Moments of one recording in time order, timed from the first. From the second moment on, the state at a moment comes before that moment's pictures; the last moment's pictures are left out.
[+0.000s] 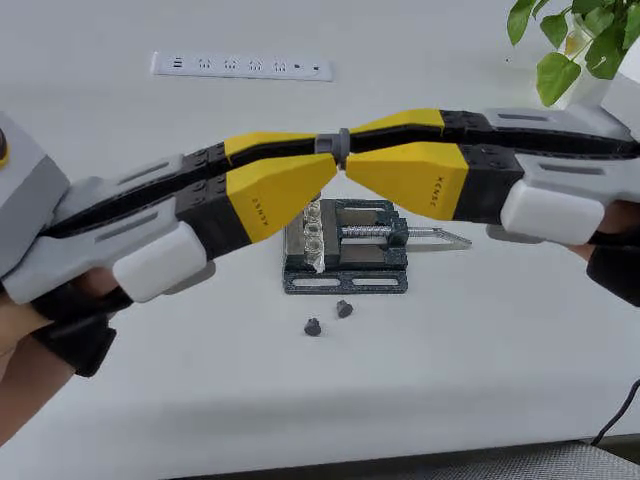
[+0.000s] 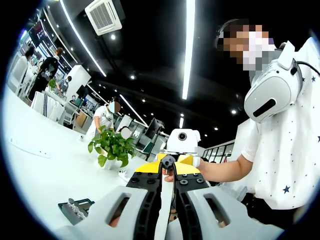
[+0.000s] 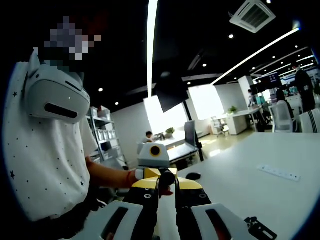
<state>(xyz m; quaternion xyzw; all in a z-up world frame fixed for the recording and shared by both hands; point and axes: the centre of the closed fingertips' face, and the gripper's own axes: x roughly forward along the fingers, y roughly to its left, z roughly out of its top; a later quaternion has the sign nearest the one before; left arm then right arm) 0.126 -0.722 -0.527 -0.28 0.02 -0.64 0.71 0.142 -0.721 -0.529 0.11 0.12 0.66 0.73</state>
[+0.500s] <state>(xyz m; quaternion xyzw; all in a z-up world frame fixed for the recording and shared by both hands) 0.123 -0.724 -0.528 -0.28 0.02 -0.65 0.71 0.140 -0.720 -0.528 0.10 0.11 0.67 0.73</state>
